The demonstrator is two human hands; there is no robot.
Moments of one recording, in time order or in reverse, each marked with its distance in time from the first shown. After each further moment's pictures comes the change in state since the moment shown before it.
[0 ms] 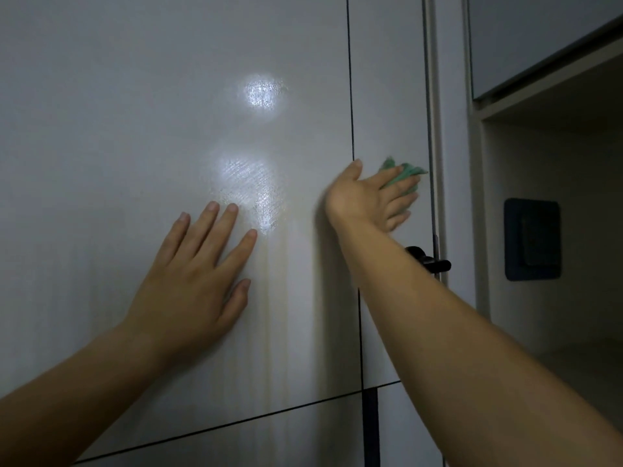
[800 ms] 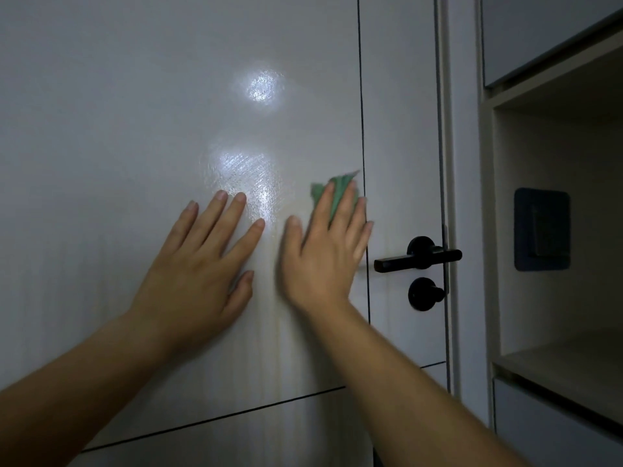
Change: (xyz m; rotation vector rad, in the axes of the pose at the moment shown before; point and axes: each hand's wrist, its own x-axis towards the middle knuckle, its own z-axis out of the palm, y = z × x) left_hand -0.004 -0.008 0.006 -0.011 0.005 0.036; right_hand -0.093 0.062 0.043 -0.109 0.088 -0.634
